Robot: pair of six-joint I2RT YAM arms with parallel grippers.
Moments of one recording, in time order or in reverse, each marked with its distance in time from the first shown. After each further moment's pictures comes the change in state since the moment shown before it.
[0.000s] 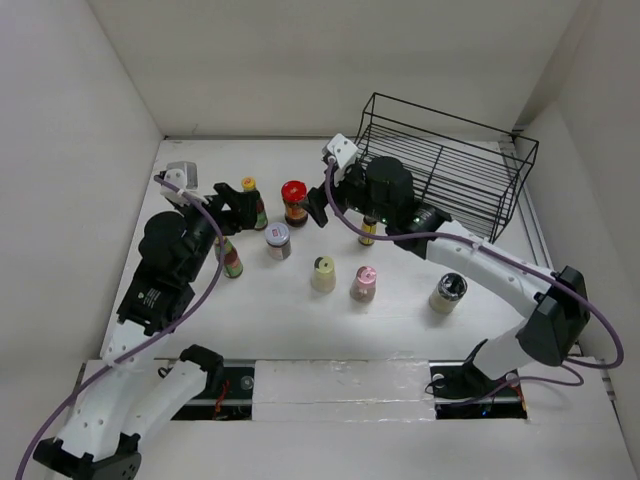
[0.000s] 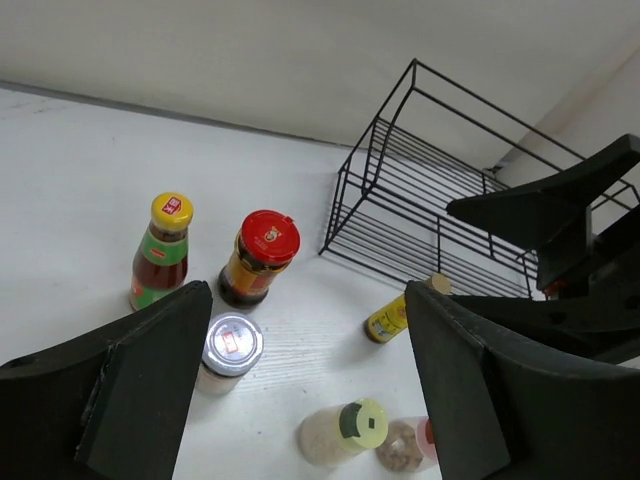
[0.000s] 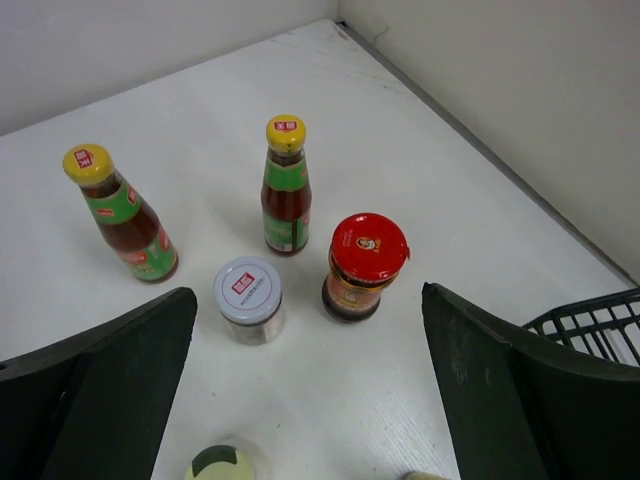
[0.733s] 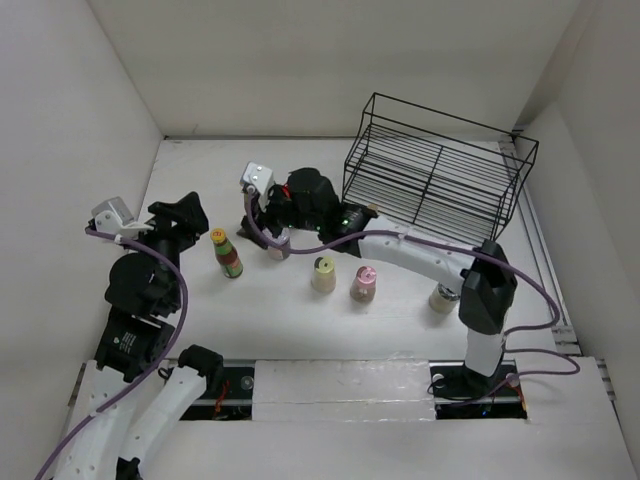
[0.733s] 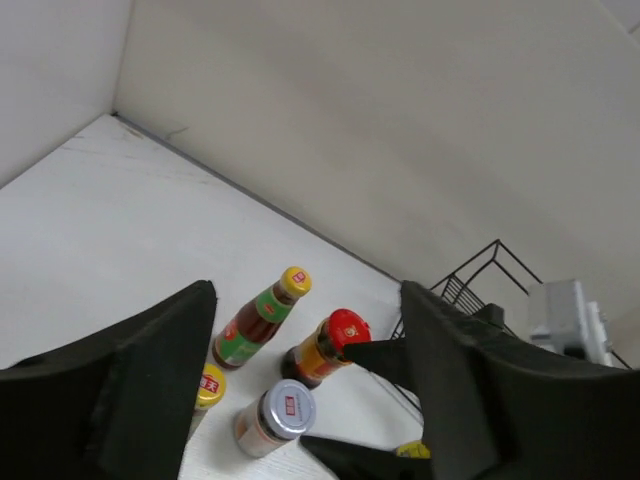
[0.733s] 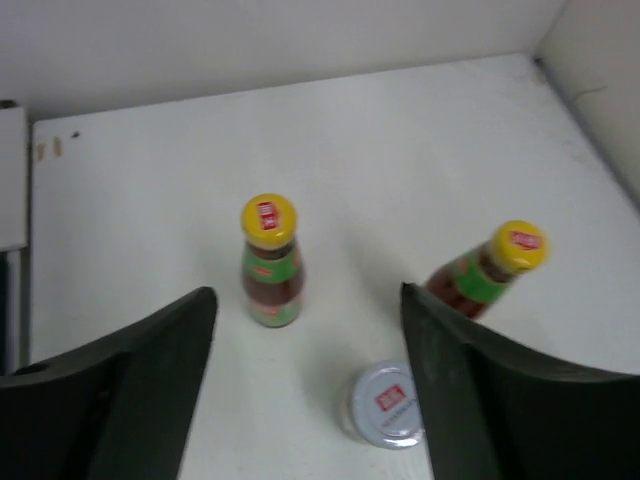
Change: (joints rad) left arm 0.015 -0.206 -0.032 -0.033 -0.419 -0.091; right arm 0.195 0.362 0.334 -0.027 -0.118 -0.061
